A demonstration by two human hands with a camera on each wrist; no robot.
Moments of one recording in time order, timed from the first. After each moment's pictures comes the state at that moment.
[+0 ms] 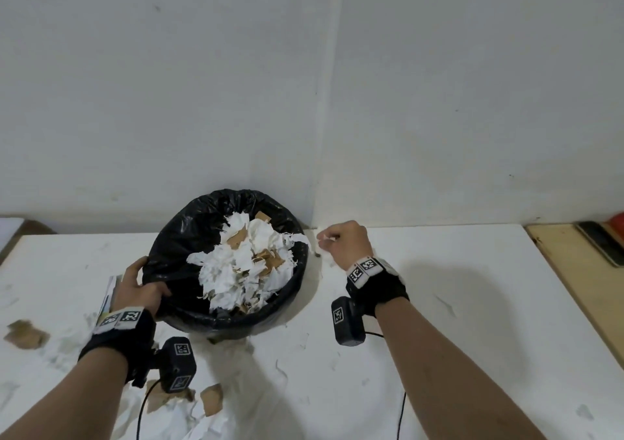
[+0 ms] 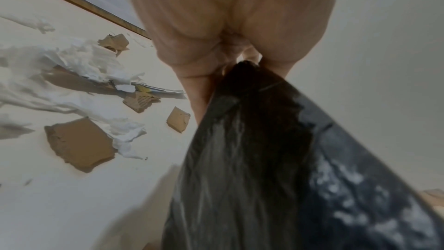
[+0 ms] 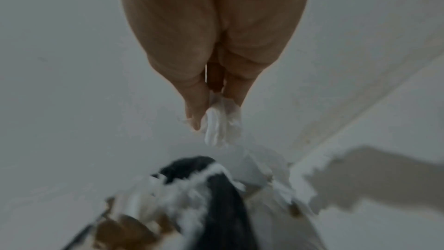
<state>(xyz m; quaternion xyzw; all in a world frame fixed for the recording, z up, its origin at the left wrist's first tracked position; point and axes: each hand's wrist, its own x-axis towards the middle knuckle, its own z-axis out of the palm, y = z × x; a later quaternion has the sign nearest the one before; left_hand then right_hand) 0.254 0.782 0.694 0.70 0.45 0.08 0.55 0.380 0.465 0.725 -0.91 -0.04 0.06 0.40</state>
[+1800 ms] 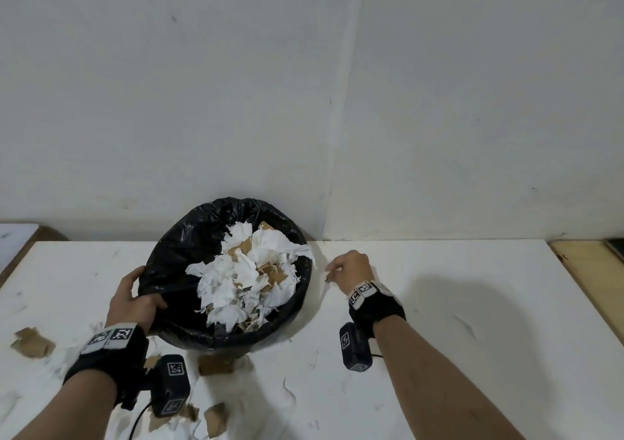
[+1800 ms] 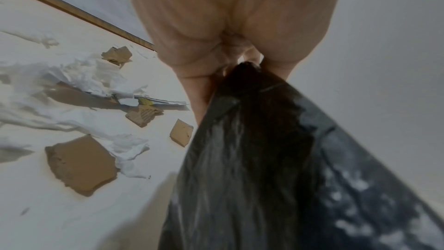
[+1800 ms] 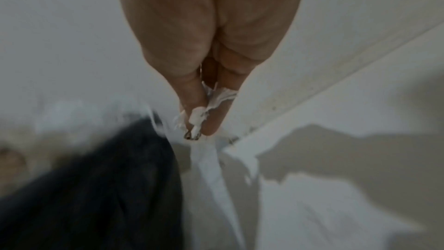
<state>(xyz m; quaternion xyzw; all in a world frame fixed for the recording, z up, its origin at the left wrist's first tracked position) 0.253 0.807 0.680 0.69 0.46 0.09 0.56 0.391 0.472 0.670 -0.93 -0.01 0.13 0.35</state>
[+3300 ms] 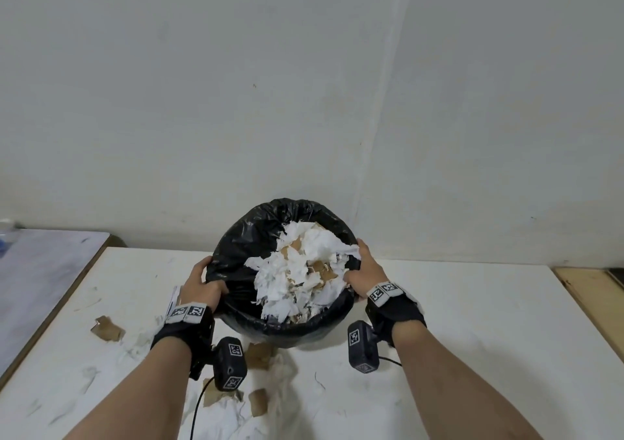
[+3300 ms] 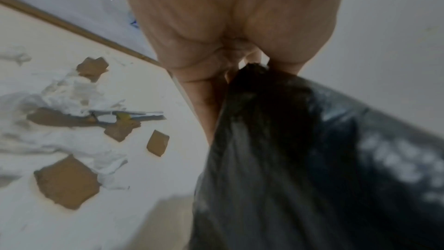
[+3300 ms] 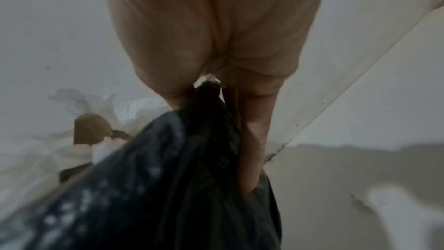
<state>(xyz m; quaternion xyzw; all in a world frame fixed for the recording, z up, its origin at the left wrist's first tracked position) 0.234 0.801 0.730 0.71 0.40 0.06 0.57 0.328 0.506 0.765 -0.88 0.02 0.18 0.43</state>
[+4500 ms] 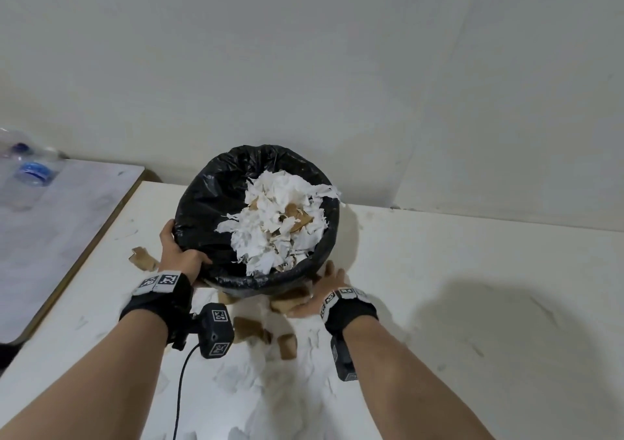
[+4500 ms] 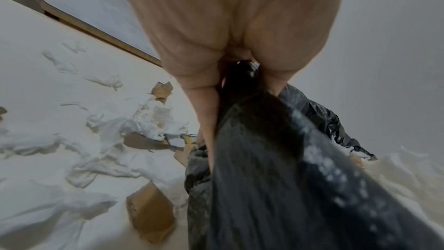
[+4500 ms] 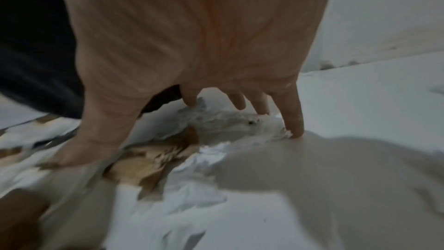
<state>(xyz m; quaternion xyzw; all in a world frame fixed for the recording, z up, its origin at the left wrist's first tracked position) 0.186 0.855 0.683 0.66 0.47 0.17 0.56 0.267 0.614 0.600 -0.91 -0.15 0.34 0.15</state>
